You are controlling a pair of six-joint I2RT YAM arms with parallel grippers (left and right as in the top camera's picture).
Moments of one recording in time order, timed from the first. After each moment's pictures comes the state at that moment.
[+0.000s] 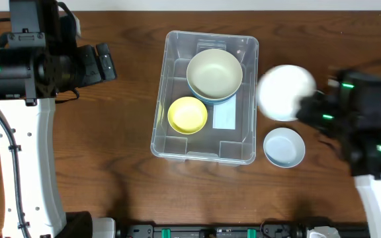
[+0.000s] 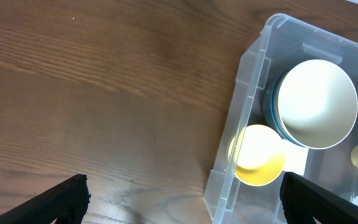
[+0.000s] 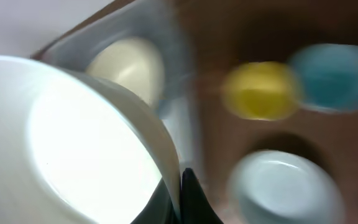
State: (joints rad) left arm 0.02 1.56 2.02 -1.49 0.07 -0.22; right arm 0.17 1.12 1.20 -0.88 -0.19 0.54
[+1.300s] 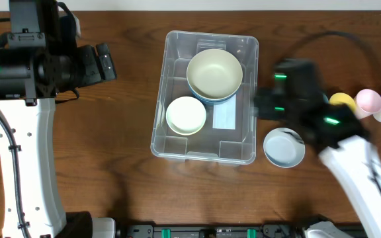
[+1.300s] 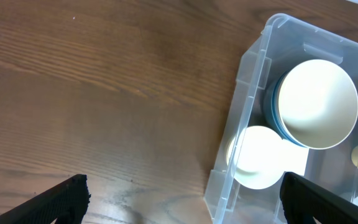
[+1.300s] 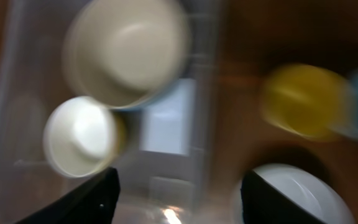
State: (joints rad) left arm 0.02 1.56 2.02 -1.49 0.07 -0.22; right arm 0.32 1.26 1.25 -0.92 0.01 0.48
